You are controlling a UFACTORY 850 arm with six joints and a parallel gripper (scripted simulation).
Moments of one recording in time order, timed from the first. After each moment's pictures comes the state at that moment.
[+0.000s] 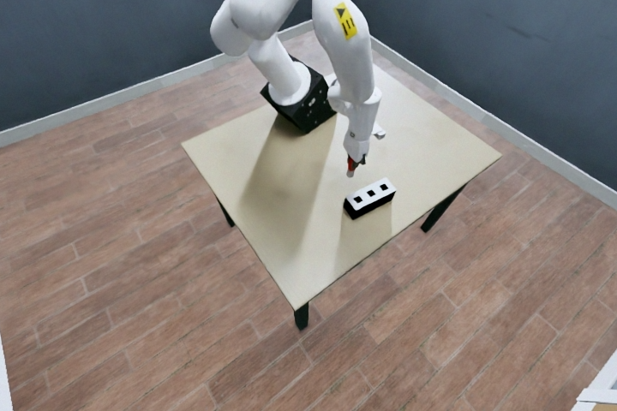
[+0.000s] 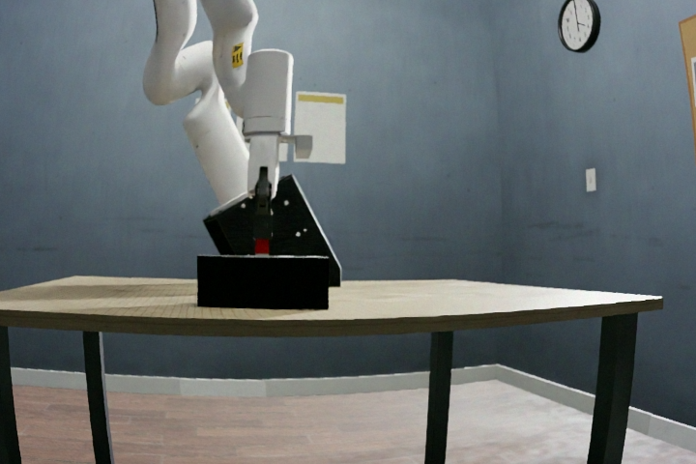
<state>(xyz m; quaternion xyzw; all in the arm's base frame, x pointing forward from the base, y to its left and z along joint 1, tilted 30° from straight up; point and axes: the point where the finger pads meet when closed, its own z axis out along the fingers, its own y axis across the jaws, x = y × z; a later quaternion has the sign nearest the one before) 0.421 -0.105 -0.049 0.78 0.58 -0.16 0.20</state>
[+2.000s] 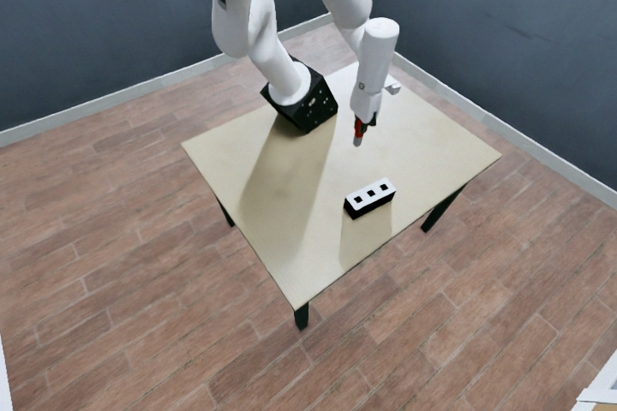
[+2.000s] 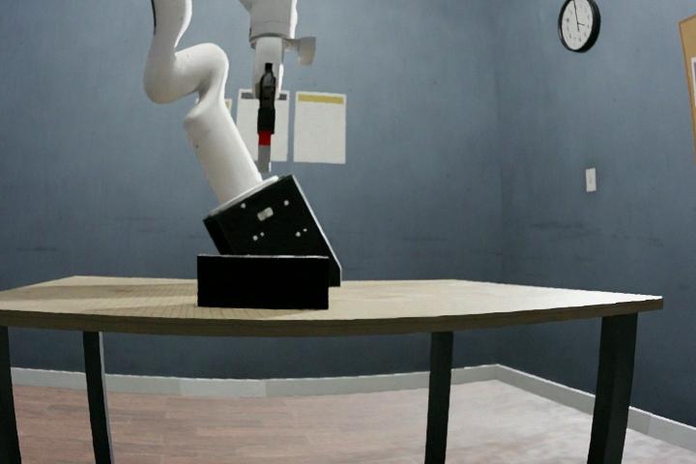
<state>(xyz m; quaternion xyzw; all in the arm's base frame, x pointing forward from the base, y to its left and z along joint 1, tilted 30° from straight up) 0.423 -0.014 0.112 0.78 0.58 -0.16 0.20</state>
